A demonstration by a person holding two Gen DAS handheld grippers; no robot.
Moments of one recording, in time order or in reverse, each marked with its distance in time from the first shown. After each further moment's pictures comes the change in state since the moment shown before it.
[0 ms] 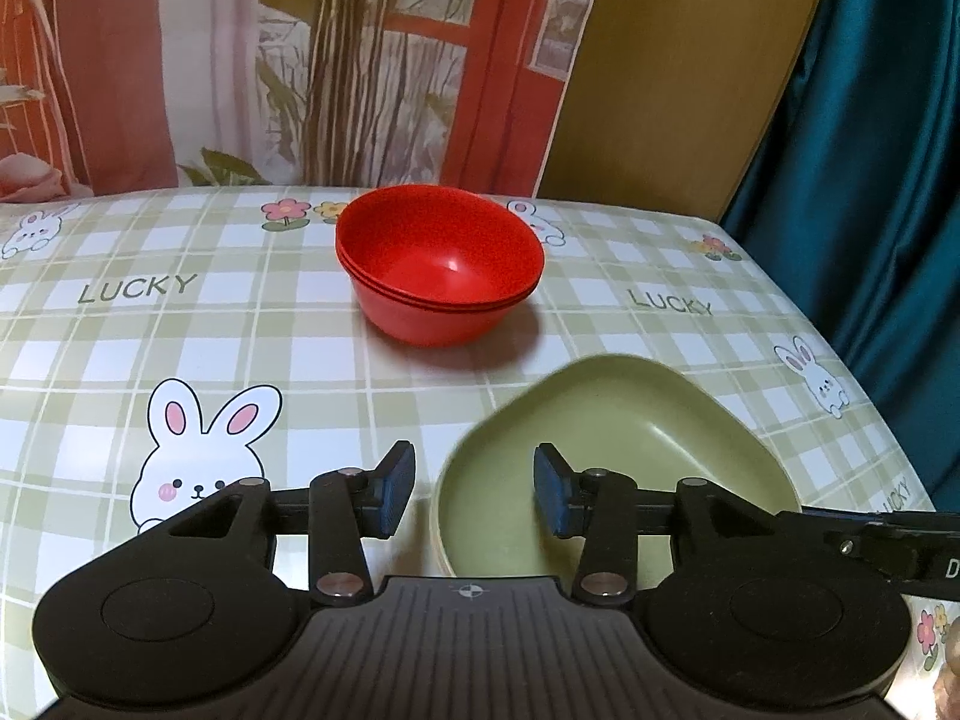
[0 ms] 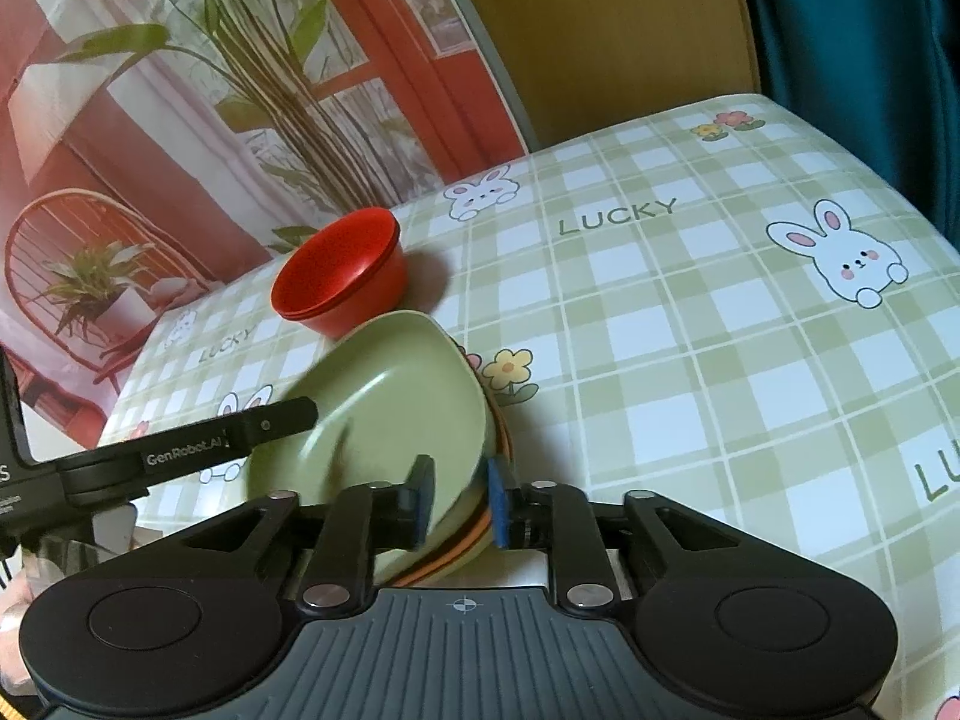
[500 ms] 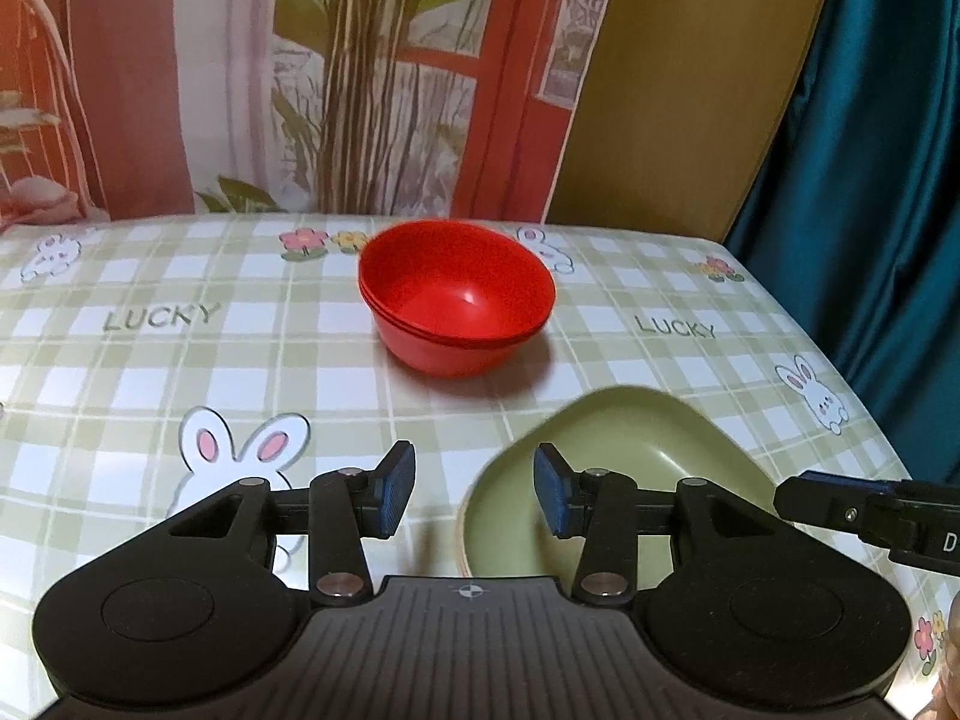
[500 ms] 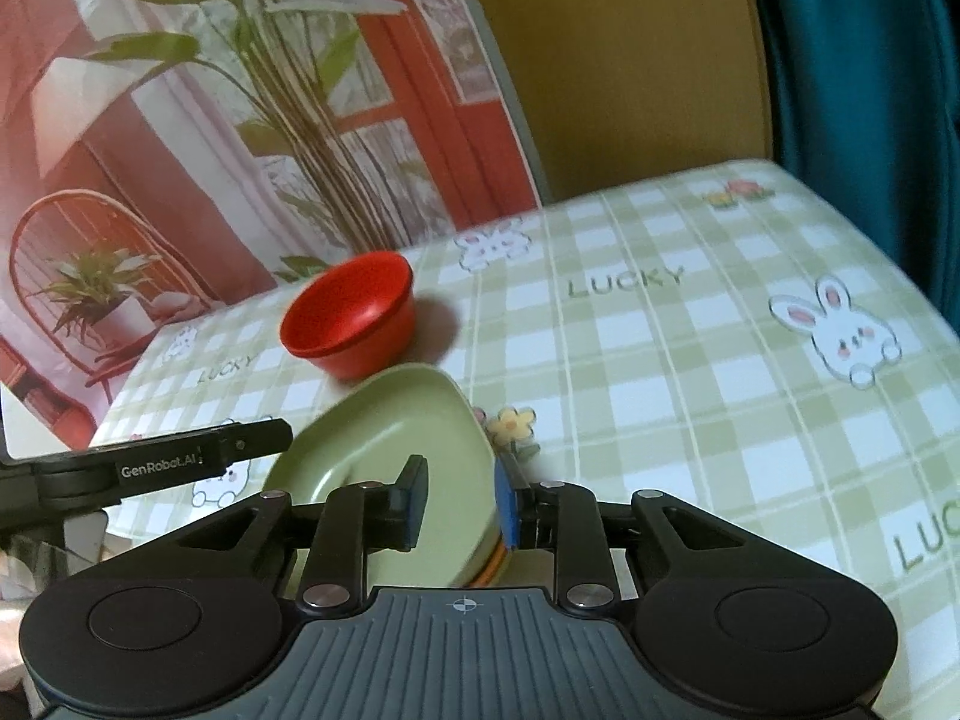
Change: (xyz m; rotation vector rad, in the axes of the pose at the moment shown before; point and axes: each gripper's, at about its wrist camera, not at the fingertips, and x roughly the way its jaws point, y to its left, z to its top) left arm -0.019 0.007 0.008 0.012 -0.035 0.018; right arm -0.009 0.014 0.014 -0.110 -0.097 -0.013
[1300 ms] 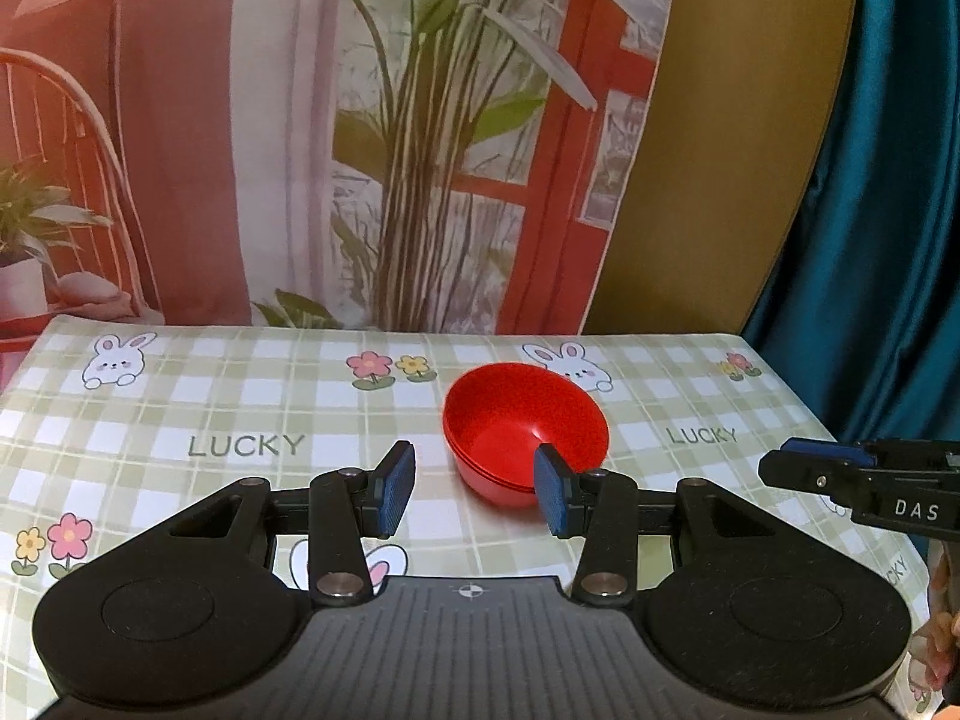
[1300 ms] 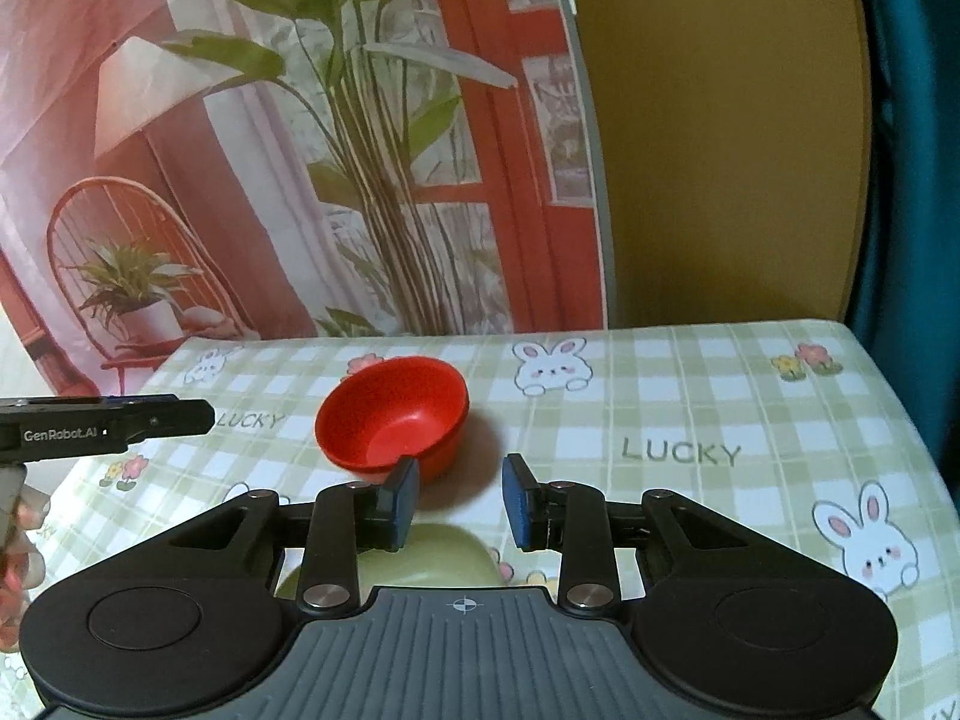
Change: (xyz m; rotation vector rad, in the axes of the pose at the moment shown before) left arm -0.042 0.034 0.048 0.002 -0.126 0.035; right arm 0.020 0.030 0.065 -0.196 -0.073 0.038
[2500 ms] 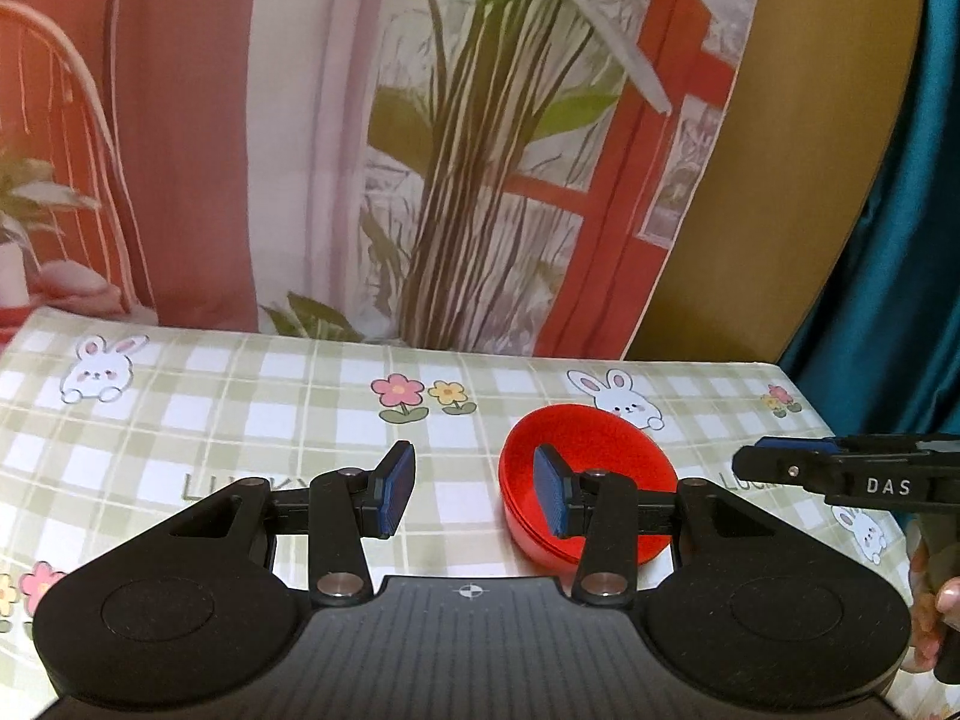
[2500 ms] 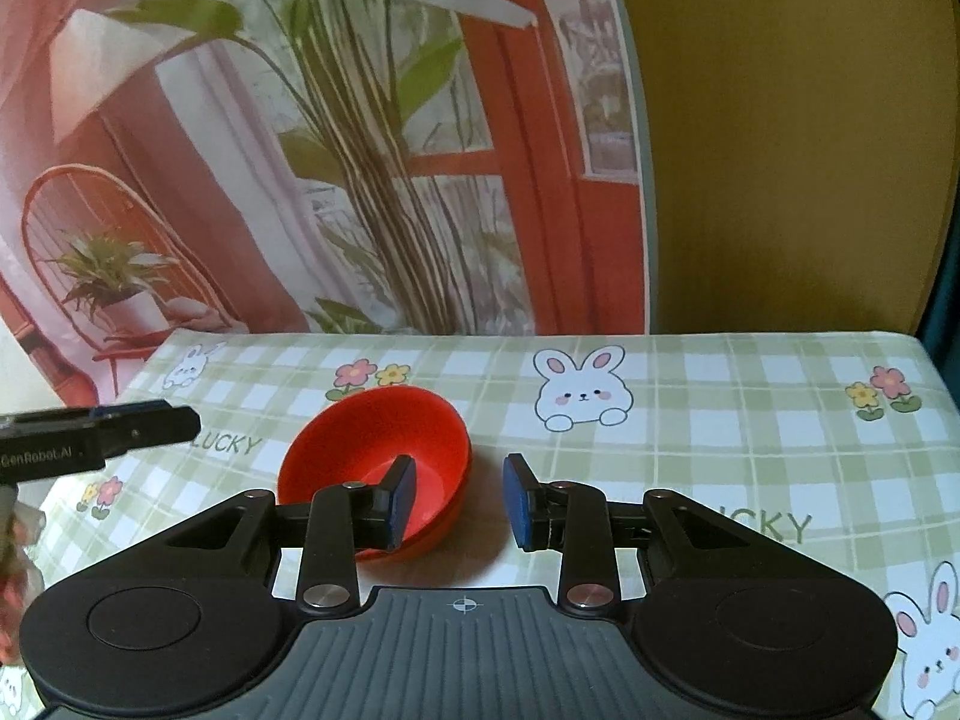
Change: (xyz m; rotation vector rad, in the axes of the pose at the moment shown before) left arm 0.061 0.035 0.015 -0.065 0.012 -0.008; right arm 0.095 -0.011 0.044 0.025 0.101 0.040
